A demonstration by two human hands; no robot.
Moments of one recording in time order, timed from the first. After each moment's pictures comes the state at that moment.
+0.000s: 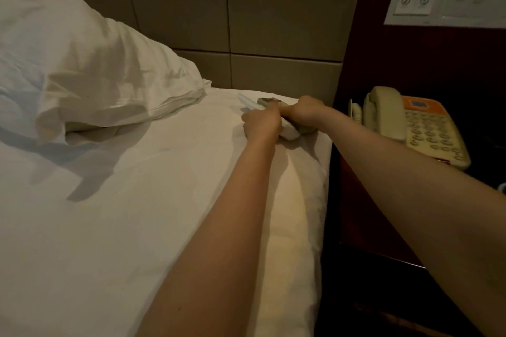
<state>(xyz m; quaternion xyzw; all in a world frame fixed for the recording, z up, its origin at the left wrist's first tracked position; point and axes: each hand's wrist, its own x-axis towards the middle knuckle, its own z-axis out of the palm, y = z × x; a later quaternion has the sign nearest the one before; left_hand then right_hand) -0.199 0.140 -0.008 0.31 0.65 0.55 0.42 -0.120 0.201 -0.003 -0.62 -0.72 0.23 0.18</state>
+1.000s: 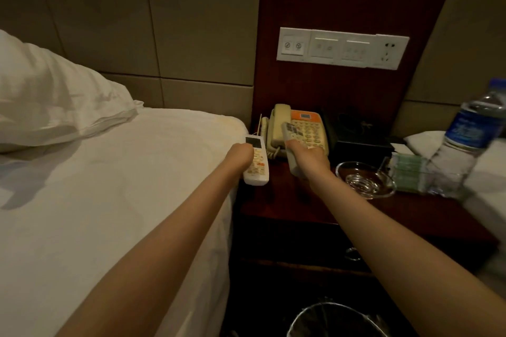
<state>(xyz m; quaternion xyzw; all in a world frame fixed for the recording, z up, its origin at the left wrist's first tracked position) -0.107 0.079 -0.014 0.45 0.63 0.41 0.49 0.022 0.067 -0.020 -0.71 -0.41 0.35 0.46</state>
